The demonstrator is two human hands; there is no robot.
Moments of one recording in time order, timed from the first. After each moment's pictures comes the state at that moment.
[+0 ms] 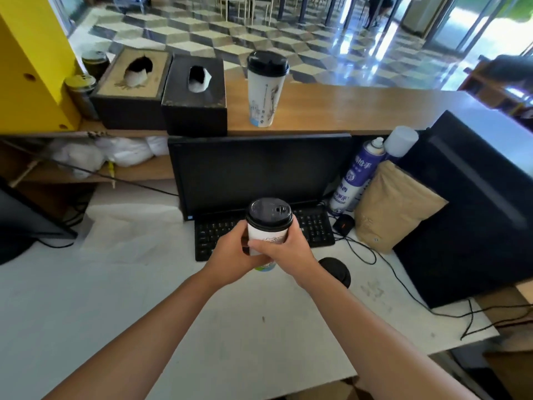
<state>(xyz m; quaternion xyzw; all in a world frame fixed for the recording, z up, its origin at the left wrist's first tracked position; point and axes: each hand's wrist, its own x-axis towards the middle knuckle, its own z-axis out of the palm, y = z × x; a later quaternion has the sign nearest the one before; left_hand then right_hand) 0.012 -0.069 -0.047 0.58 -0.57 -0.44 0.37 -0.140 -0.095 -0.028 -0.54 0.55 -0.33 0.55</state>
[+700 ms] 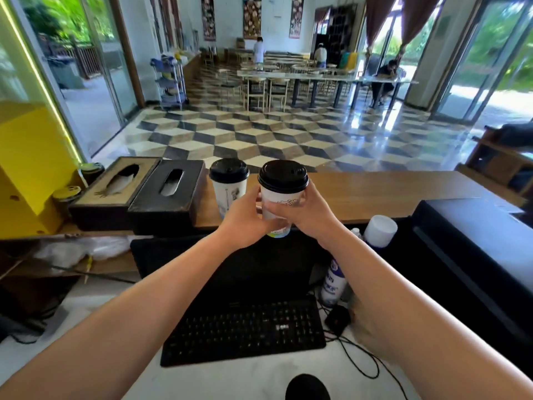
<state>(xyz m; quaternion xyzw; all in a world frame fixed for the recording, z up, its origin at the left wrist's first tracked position) -0.059 -0.261 0.131 0.57 -0.65 -0.28 0.42 -0.219 -0.302 0.141 -0.66 0.43 -0.41 0.46</state>
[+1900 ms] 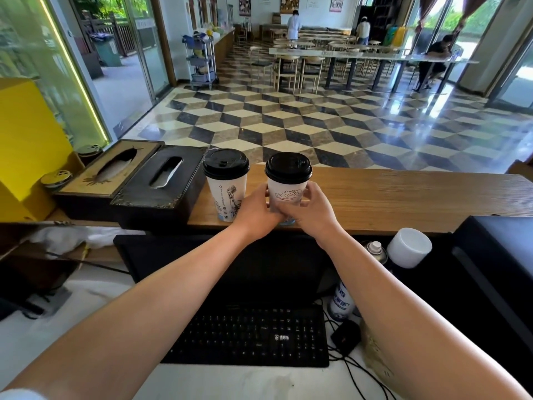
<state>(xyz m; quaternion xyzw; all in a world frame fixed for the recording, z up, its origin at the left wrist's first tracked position) -0.079 -0.337 0.100 0.67 -0.57 -0.28 0.39 -0.213 -0.392 0.088 -0.65 0.48 -0.38 0.45</state>
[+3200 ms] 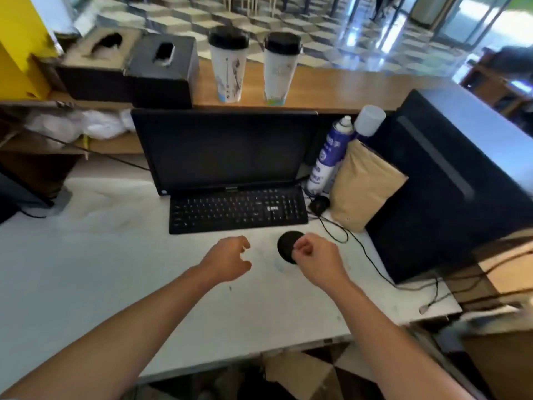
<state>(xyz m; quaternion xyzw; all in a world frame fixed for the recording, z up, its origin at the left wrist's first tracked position) -0.077 -0.031 -0.078 0.69 -0.63 -0.35 0.07 -0.293 -0.041 -0.030 -0.65 0.67 -0.15 0.32</state>
